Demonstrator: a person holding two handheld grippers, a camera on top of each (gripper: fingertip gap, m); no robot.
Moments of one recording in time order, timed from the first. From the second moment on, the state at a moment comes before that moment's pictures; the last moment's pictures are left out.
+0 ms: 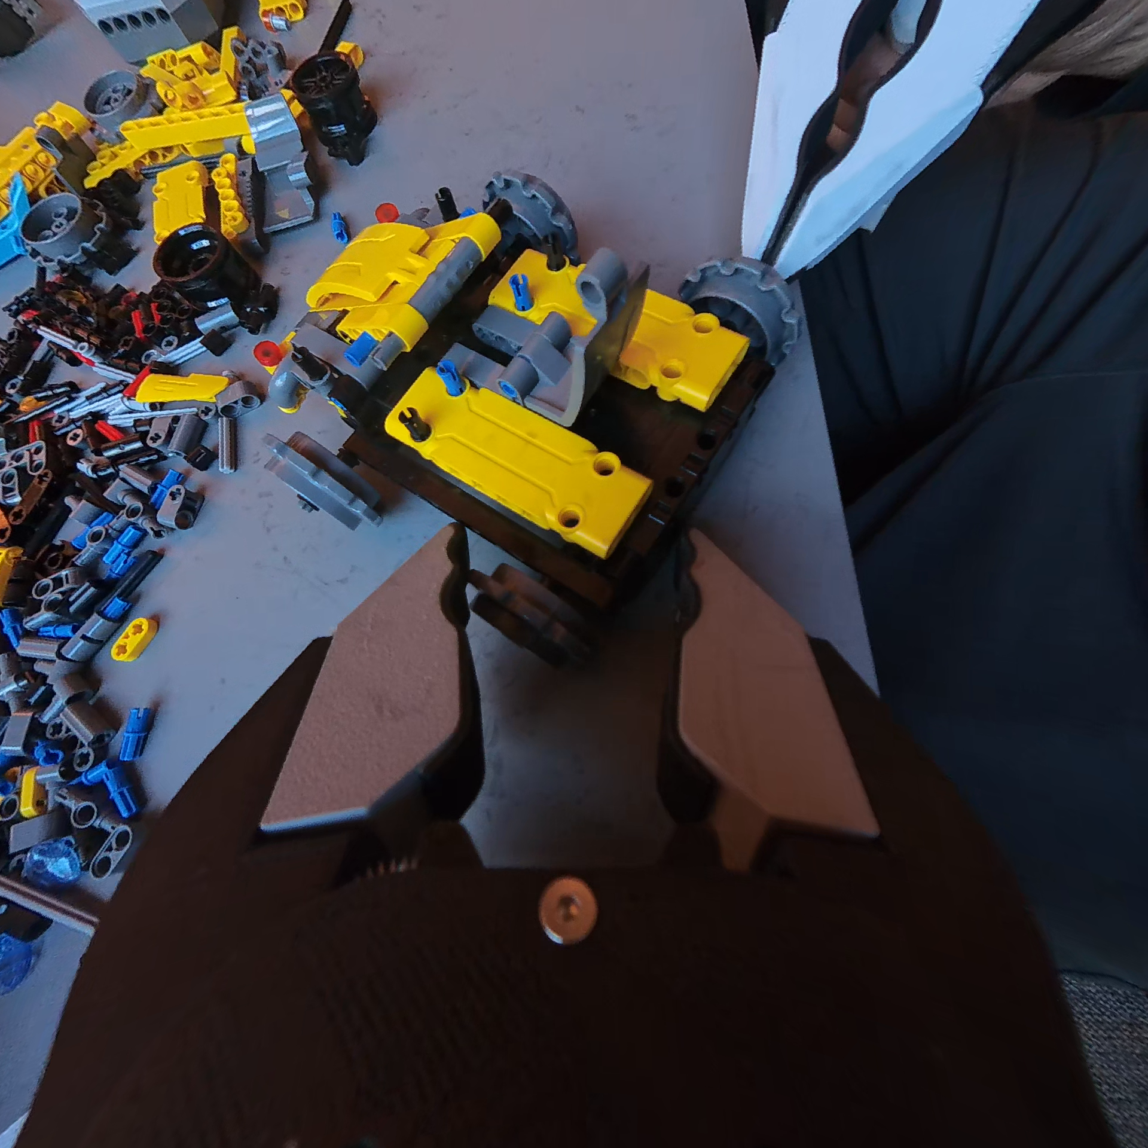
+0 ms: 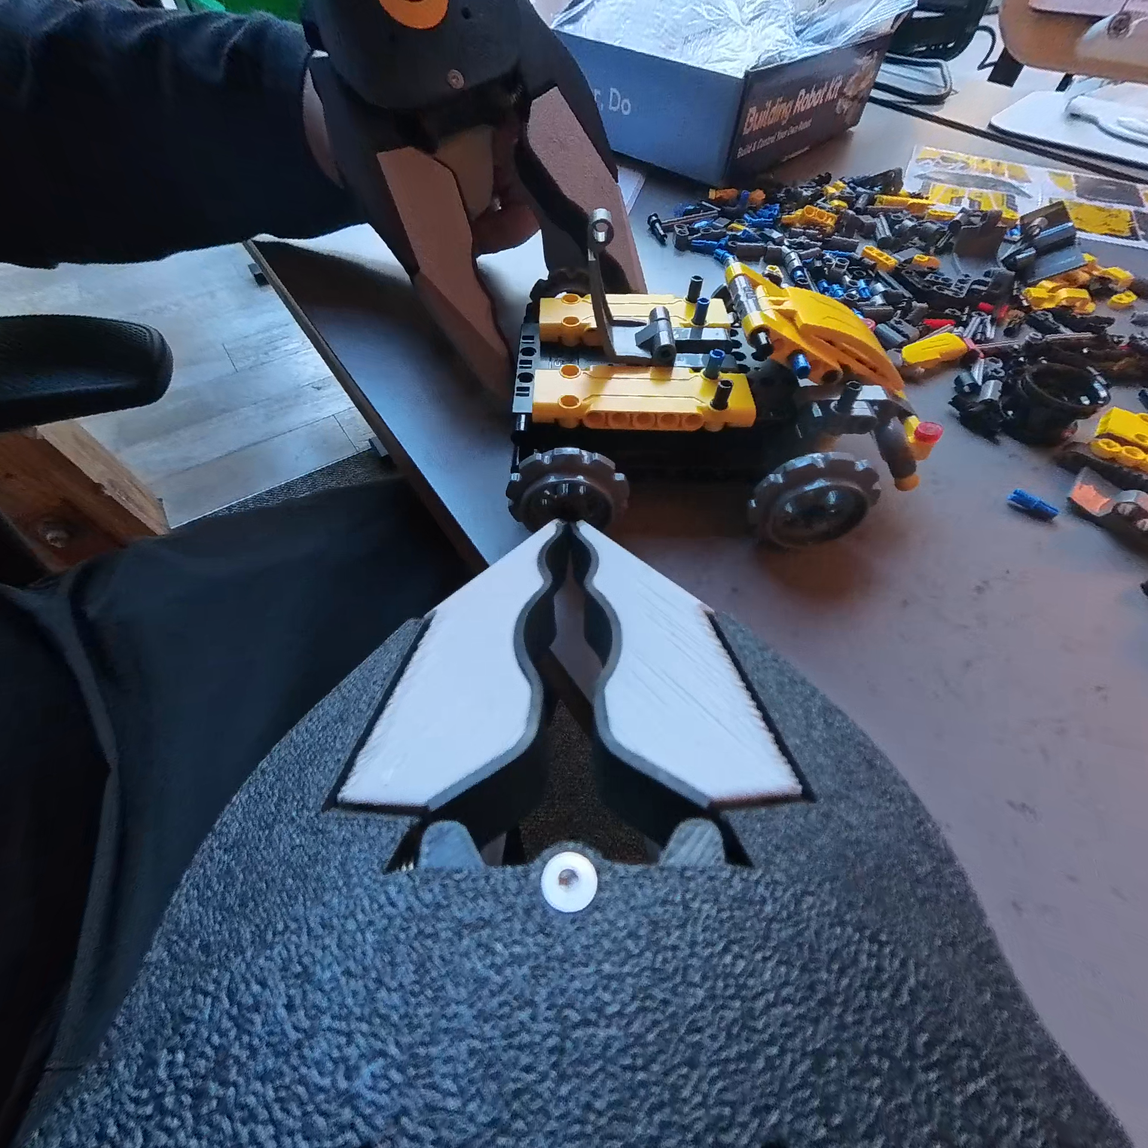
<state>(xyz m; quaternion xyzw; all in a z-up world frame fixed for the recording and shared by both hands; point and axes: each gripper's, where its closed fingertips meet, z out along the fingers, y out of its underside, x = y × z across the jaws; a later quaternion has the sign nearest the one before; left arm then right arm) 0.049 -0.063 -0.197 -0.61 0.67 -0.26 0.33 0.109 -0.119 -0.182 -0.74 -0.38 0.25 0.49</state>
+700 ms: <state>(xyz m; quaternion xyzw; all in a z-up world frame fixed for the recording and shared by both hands) 0.054 -0.064 -0.198 -0.61 0.67 -0.27 0.32 0.108 -0.117 -0.183 -0.74 -0.40 0.23 0.49</state>
